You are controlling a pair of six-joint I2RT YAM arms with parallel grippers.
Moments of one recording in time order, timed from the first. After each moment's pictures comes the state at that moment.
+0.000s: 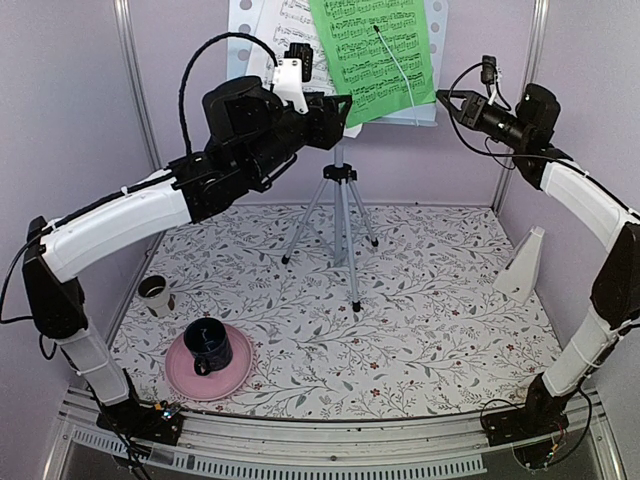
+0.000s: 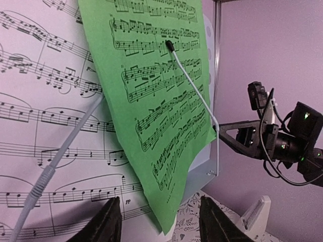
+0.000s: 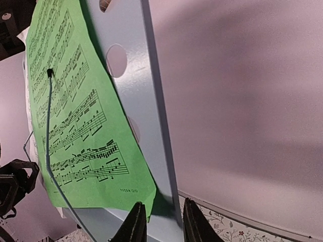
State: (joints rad) left arm -0.96 1.71 1.75 0.15 -0.35 -0.03; right arm 0.17 1.63 1.59 0.29 -0.67 0.47
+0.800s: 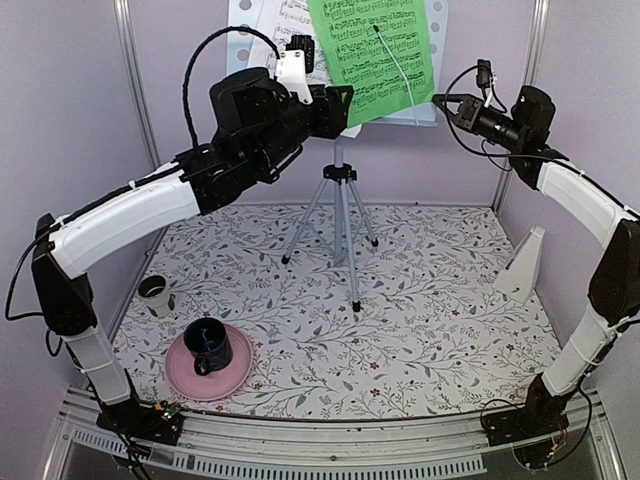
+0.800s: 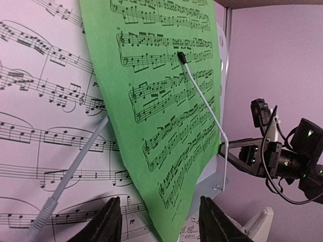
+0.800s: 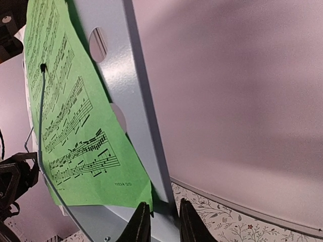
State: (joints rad) left arm -0.96 1.76 1.85 0.13 -0.40 -0.05; right arm 0.18 1.66 1.60 0.28 -0.71 0.52
